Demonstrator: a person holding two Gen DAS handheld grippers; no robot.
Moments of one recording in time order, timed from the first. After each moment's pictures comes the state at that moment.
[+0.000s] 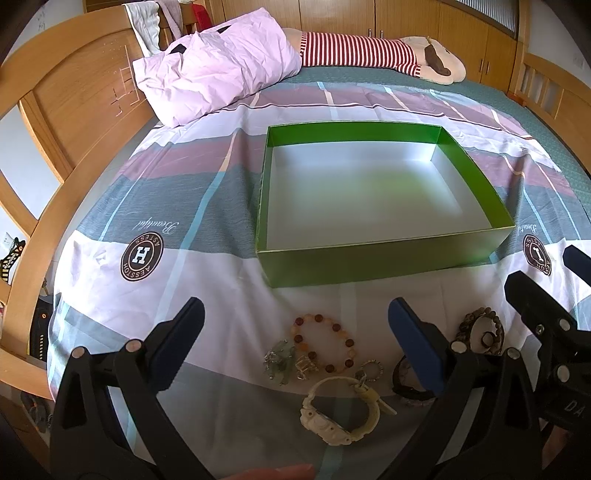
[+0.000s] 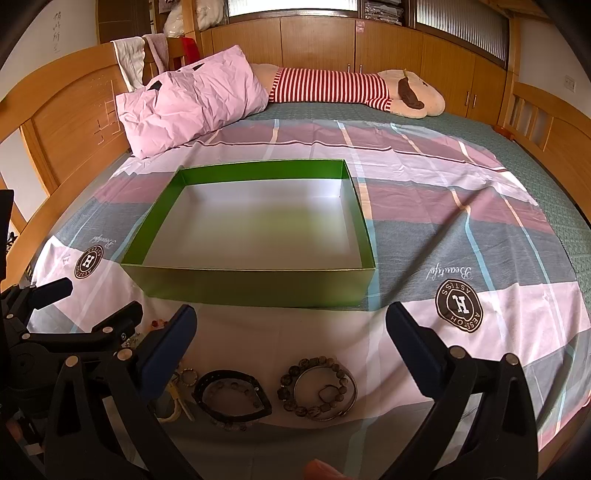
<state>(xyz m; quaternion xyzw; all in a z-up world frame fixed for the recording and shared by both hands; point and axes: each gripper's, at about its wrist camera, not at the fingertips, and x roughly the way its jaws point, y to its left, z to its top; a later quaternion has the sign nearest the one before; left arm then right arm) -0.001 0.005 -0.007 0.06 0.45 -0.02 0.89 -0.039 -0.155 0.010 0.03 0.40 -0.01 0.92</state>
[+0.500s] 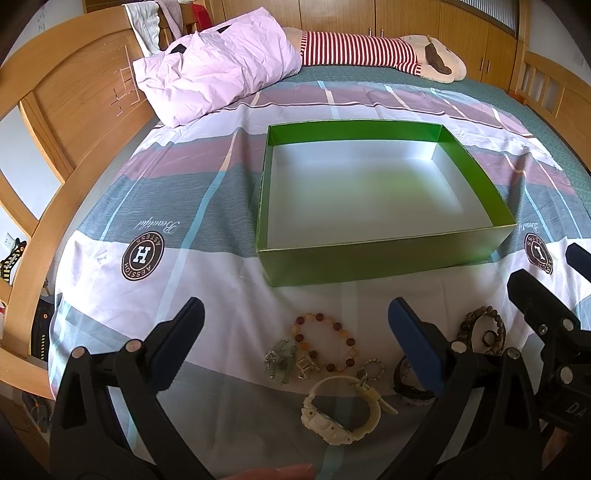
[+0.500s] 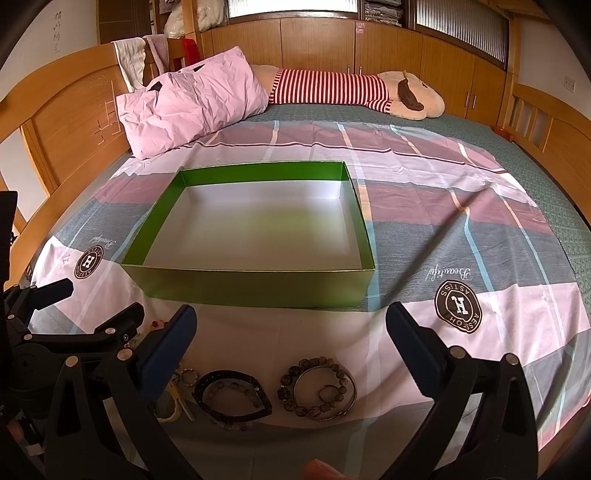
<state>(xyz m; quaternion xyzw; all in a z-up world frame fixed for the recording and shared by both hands) -0.001 0.009 -0.008 0.06 0.45 -0.02 0.89 -0.040 -0.154 0.010 0.03 0.40 -0.01 0.92</state>
